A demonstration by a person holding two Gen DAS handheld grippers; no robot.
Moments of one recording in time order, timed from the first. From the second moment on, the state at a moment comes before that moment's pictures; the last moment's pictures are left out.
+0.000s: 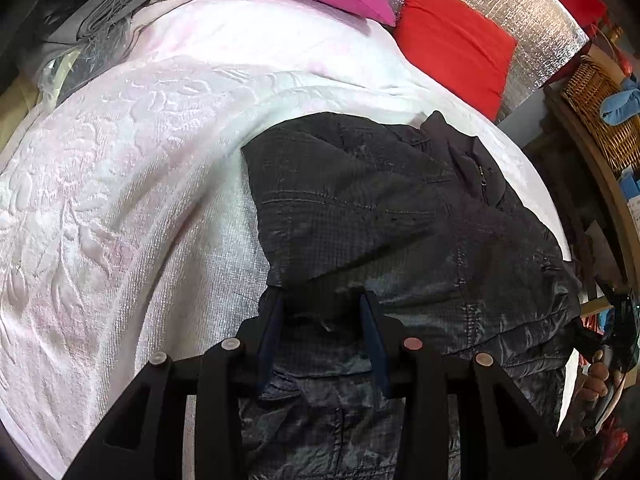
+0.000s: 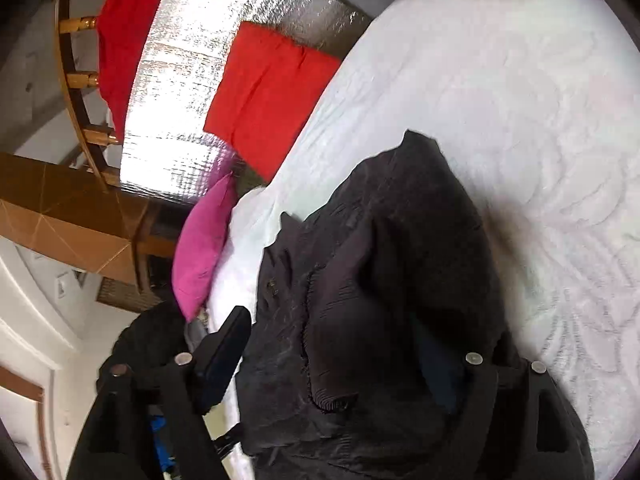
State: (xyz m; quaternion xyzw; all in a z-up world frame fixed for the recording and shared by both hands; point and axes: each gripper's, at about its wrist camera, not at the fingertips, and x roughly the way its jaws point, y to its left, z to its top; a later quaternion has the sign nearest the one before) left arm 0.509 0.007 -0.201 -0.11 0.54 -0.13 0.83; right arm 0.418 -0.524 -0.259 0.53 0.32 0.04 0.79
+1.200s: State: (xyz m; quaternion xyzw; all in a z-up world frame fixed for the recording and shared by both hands) left arm 0.501 -0.009 -0.188 -0.07 0.52 -0.12 0.84; right arm 0.395 -0.504 -0.215 0.44 0.30 0.01 0.84
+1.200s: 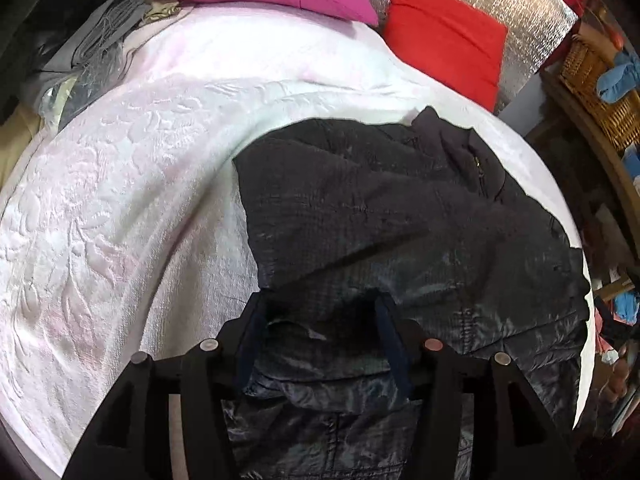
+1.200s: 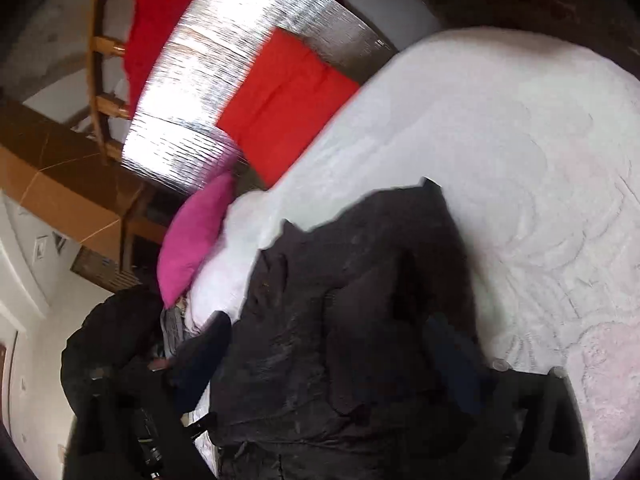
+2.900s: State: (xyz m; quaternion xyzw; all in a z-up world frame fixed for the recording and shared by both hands) left arm 0.466 -0.064 -0.200 0.17 0.43 -0.07 0.88; right arm 0.419 -0.479 -0.232 0.24 0.42 -0.10 0.87
